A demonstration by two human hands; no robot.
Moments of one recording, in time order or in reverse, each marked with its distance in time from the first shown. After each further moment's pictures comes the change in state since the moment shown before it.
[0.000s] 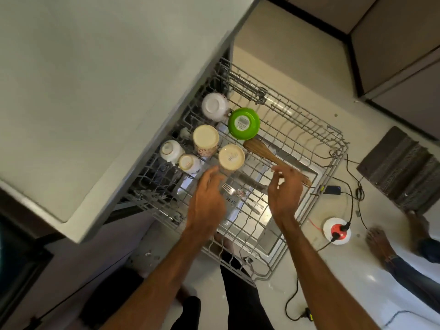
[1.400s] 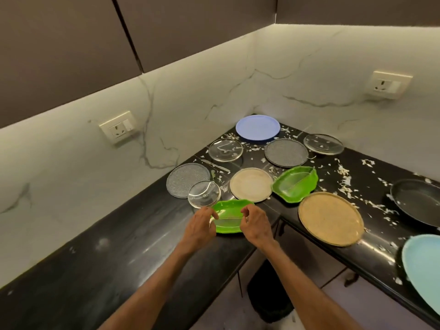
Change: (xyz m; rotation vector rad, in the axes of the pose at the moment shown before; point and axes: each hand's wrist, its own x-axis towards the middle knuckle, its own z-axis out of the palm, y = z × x) left_hand -0.841 -0.153 -0.286 0.022 1.124 -1.249; right_hand -0.800 -0.428 -0.057 -0.013 -1.470 -1.534
